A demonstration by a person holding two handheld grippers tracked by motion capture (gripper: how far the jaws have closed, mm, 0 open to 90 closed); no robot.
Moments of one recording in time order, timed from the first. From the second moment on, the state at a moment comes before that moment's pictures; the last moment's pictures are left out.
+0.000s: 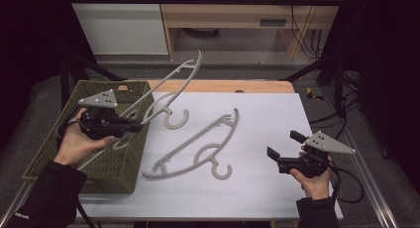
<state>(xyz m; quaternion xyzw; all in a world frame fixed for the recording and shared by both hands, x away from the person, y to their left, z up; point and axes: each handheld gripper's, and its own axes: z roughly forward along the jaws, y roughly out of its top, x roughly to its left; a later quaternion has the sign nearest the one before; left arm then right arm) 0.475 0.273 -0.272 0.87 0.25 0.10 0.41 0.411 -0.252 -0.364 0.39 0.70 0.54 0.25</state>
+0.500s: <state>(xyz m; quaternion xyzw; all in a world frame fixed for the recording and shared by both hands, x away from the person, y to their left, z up) 0.474 0.315 -0.290 0.87 0.28 0.09 0.39 0.412 -0.250 -0.365 0.40 0.70 0.54 0.25</state>
